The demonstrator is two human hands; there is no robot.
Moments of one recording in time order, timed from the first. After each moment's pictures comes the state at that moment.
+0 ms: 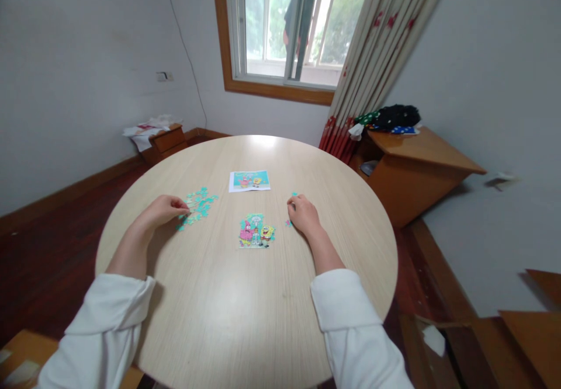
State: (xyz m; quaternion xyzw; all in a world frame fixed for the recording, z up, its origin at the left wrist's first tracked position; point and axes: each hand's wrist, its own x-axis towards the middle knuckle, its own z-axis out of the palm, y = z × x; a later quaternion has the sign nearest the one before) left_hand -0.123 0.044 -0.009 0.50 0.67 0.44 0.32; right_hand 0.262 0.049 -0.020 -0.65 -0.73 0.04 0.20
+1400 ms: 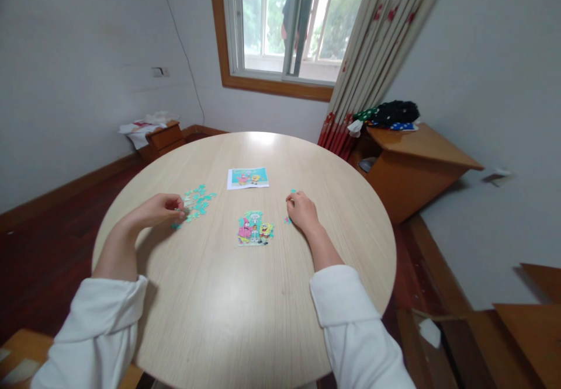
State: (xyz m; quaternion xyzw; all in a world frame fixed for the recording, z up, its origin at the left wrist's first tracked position) left_hand -0.112 0.022 0.026 0.58 0.59 0.32 0.45; right_hand 0.261 0.050 -0.022 -0.66 -0.72 0.04 0.22
